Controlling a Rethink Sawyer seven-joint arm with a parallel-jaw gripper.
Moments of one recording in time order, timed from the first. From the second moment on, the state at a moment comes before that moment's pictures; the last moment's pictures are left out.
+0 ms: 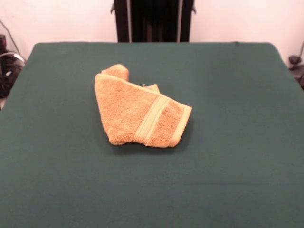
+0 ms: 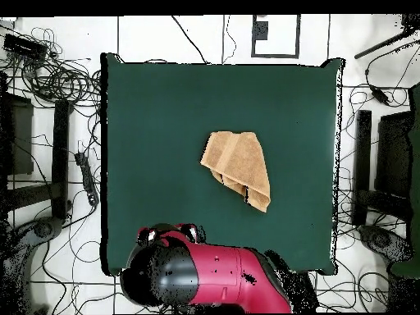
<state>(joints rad) -0.29 -1.27 0.28 2.22 0.05 0.65 1.57</state>
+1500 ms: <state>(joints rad) -0.25 -1.26 0.28 2.21 -0.04 0.66 1.57</state>
